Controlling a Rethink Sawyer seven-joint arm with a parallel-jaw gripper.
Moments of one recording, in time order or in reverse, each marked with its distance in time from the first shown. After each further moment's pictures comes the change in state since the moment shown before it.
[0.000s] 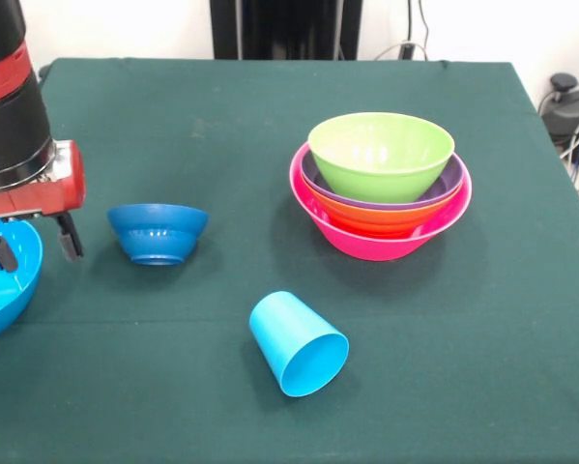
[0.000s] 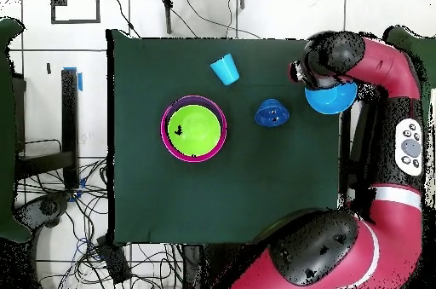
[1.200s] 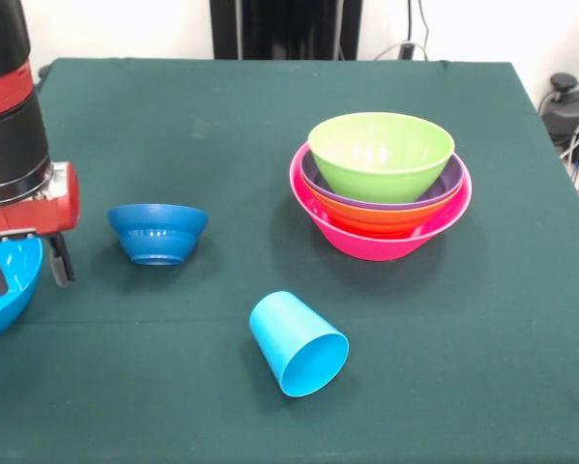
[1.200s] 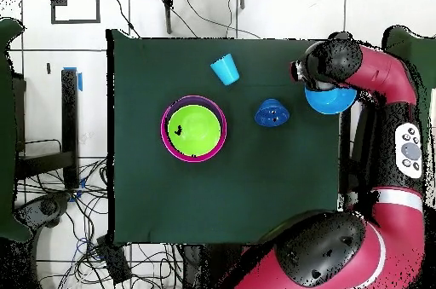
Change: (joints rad) arm -0.015 0.002 0.000 0.052 0.000 -0.152 0.000
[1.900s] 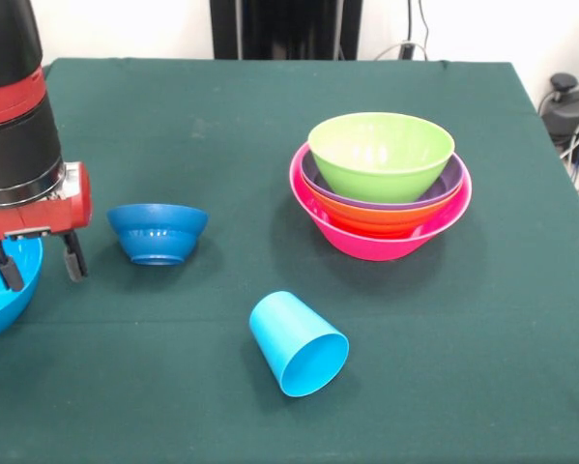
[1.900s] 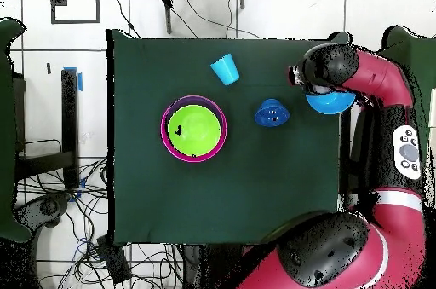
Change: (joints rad) arm -0.008 0.000 0.000 0.037 -0.001 -0.005 0.000
